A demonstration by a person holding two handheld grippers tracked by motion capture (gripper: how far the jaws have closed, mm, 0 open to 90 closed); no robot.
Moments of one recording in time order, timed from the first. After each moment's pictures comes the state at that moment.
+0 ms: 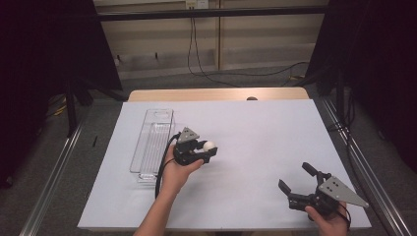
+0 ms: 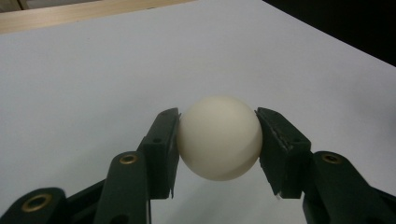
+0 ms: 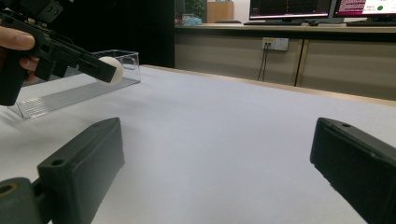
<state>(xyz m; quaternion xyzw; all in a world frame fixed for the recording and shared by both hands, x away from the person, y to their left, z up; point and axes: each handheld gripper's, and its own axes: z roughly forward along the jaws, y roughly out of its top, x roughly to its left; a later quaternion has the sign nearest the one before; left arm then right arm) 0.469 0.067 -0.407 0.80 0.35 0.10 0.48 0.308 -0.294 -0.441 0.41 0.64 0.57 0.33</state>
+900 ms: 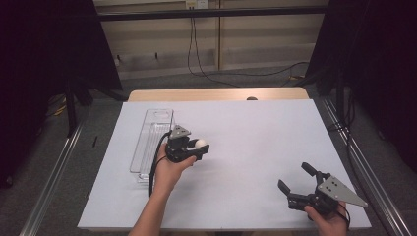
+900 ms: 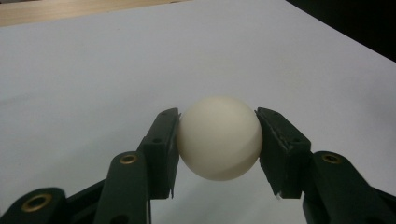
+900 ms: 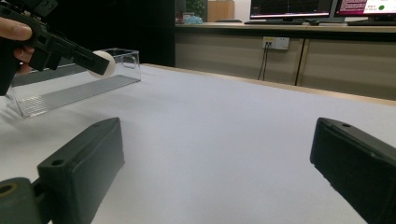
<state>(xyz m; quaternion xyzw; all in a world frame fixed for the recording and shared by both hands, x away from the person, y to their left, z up) 0.474 0.085 -0.401 0.79 0.39 0.11 0.46 0.309 -0.293 -0.442 0.41 0.64 0.56 0.33</state>
